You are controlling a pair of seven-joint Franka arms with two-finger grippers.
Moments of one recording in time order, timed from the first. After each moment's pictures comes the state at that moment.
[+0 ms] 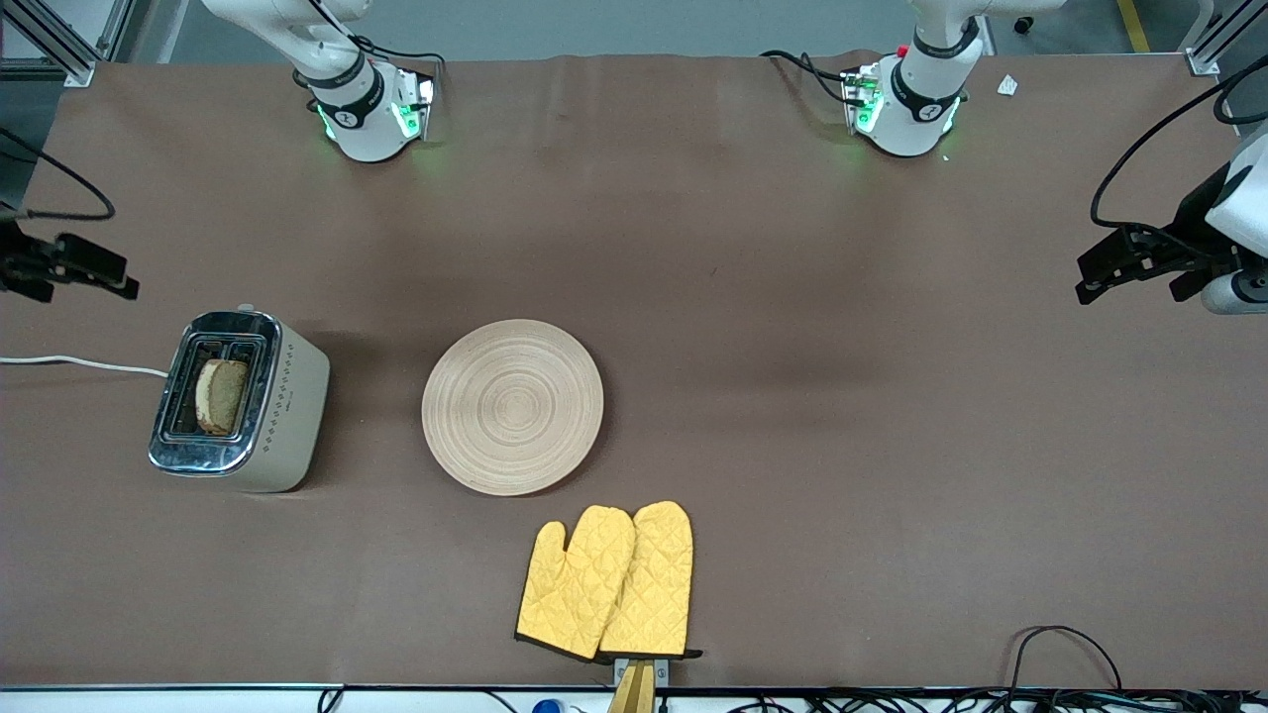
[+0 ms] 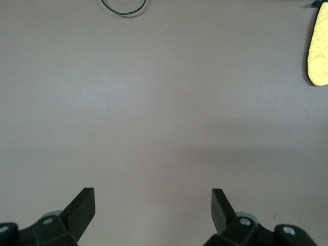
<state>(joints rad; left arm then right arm) -0.09 0.06 0.00 -1.49 0.01 1.62 -0.09 -0.02 0.09 -0.09 -1.55 0.03 1.60 -0.11</state>
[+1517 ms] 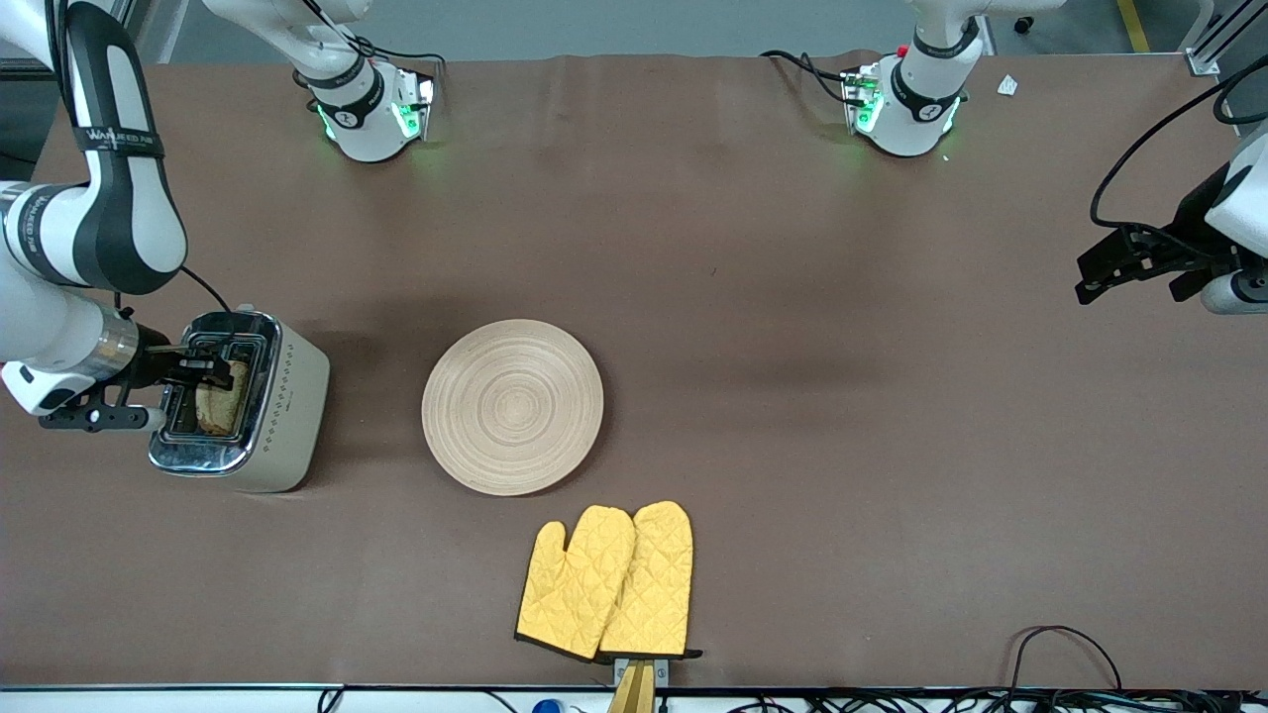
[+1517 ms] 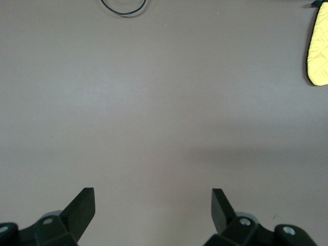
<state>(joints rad) -0.09 0.06 0.00 -1.49 0.01 1.62 -0.09 -0.03 0.24 -0.09 -1.86 0.03 2.03 -0.12</state>
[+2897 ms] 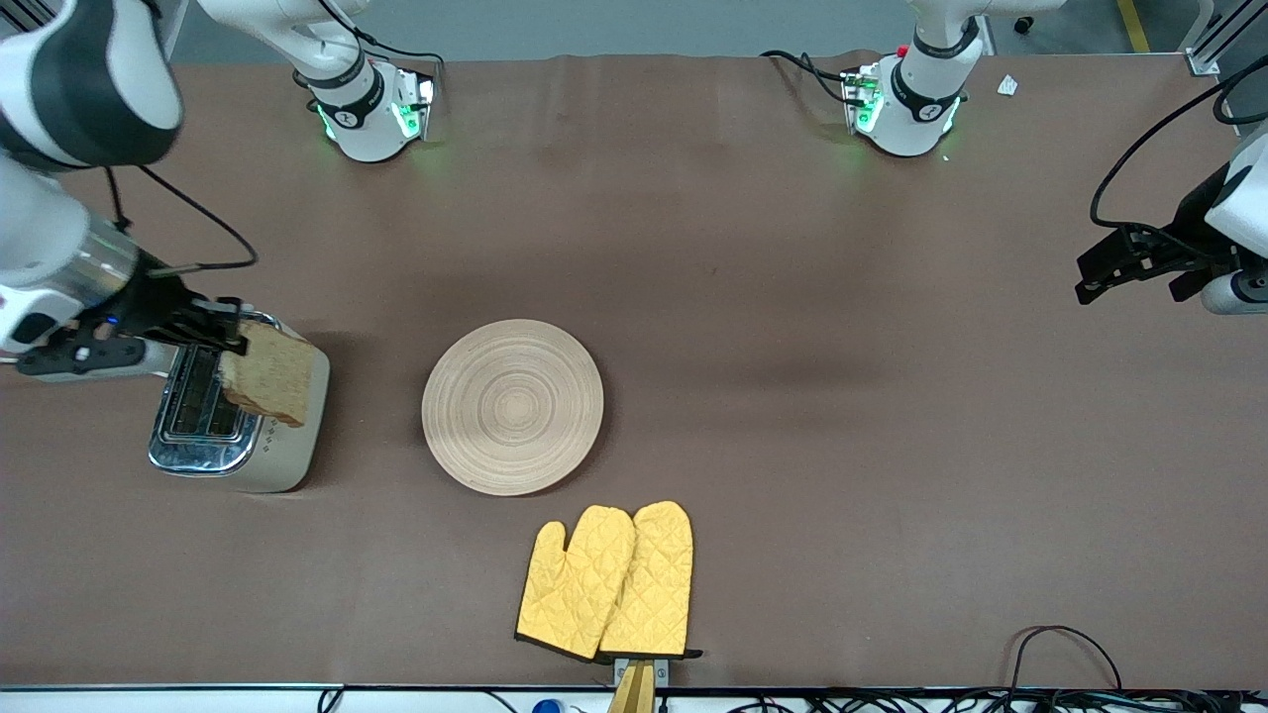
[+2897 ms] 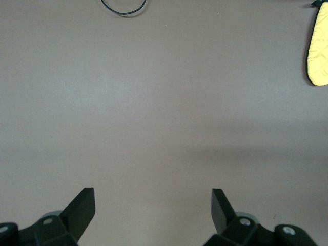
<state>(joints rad) -0.09 0.06 0.00 -1.49 0.01 1.62 -0.09 0.16 0.09 -0.06 -1.74 0.12 1.90 0.04</state>
